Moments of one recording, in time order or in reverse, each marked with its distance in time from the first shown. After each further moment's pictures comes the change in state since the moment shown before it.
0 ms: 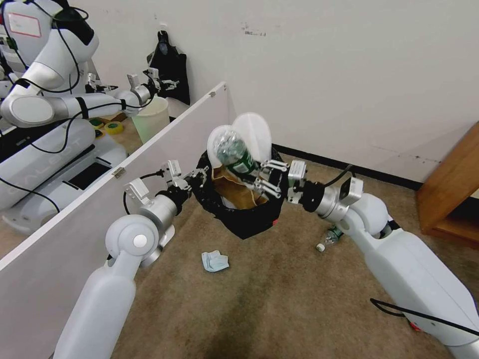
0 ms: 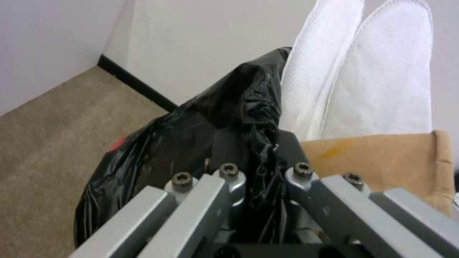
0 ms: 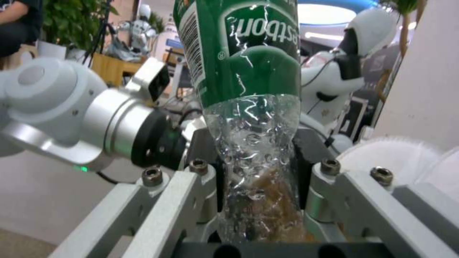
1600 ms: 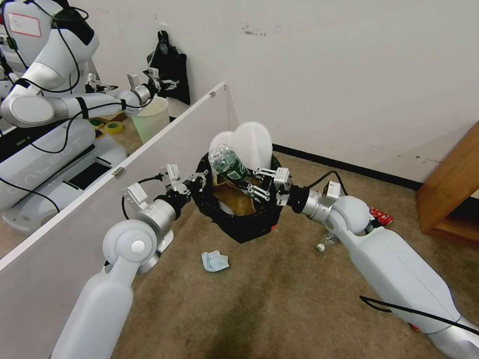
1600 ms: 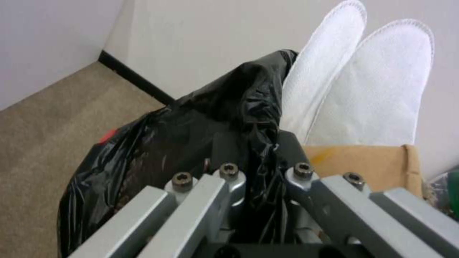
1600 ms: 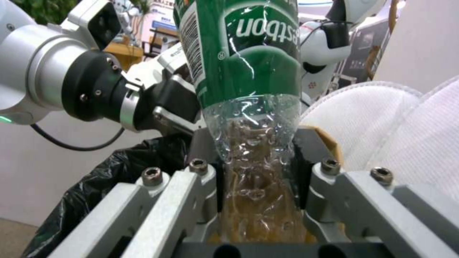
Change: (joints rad) left arm 0.033 0.005 -0.010 -0.027 -0.004 0.002 0.001; right arm 0.048 0.053 -0.039 -0.136 -0.068 0.015 0.011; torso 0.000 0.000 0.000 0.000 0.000
